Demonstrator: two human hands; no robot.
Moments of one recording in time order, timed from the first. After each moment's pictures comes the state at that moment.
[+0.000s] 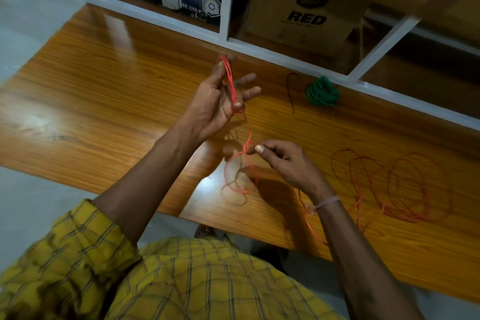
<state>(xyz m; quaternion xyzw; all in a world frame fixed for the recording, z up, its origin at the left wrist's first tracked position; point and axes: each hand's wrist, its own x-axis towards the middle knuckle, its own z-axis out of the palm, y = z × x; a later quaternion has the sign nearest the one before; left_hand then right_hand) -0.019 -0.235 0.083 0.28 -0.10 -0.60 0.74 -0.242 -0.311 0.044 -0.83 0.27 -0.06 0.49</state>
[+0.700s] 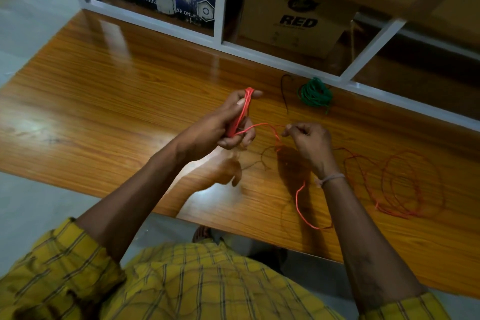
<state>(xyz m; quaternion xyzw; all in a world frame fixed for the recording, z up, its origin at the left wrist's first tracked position) -0.046 -0.200 0.079 0.43 -0.39 -0.59 0.56 -0.249 -0.371 0.037 -0.77 0.50 -0.13 0.36</state>
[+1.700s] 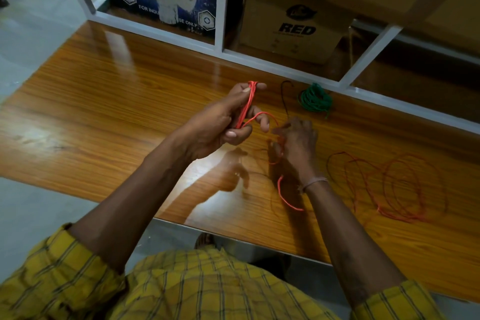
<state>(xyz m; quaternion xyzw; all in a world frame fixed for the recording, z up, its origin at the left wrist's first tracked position) -0.046 -0.205 0.122 0.42 -0.30 -0.63 0.58 -0.230 -0.360 0.017 -0.91 0.40 -0.05 0.06</state>
